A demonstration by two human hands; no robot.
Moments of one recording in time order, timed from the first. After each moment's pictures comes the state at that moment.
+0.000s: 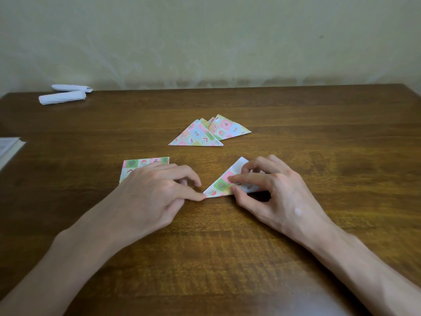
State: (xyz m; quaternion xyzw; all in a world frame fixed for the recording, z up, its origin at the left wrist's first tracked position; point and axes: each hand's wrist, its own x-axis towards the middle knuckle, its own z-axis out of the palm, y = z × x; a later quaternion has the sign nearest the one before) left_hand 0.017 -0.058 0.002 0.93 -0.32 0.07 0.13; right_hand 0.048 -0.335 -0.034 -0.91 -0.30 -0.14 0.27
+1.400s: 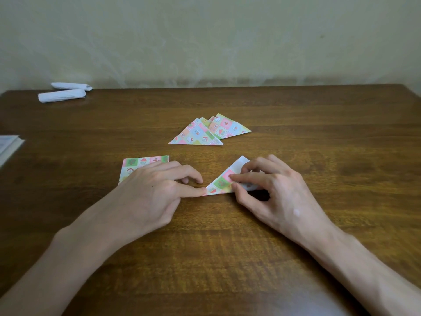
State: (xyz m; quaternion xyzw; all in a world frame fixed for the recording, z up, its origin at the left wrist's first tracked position) left_hand 0.020 -0.057 -0.005 0.93 -0.34 0.08 0.10; right_hand 0.047 -0.333 -0.035 -0.91 -0.29 -0.16 0.26
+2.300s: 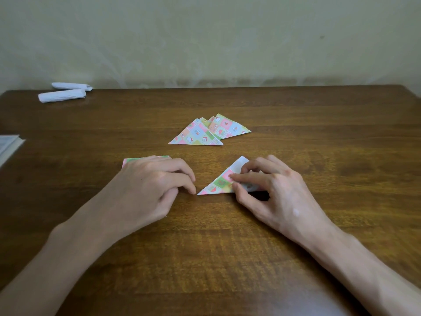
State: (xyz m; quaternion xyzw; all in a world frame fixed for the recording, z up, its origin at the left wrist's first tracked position) left_hand 0.019 -0.052 0.002 0.94 -0.31 0.11 0.12; right_hand 0.046 -0.333 -0.033 -0.91 -0.29 -0.15 0.26
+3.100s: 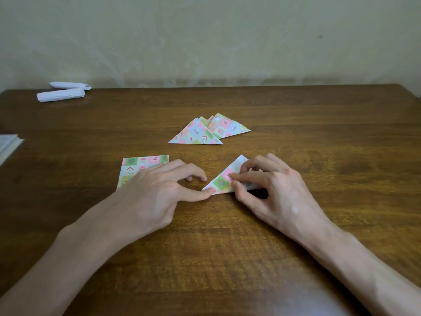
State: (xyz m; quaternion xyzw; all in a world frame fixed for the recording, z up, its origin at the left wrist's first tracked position) left_hand 0.020 -0.058 -0.006 0.93 -0.35 0.04 0.09; right_hand 0.047 -0.332 -0.033 -0.91 -0.29 -0.15 0.26
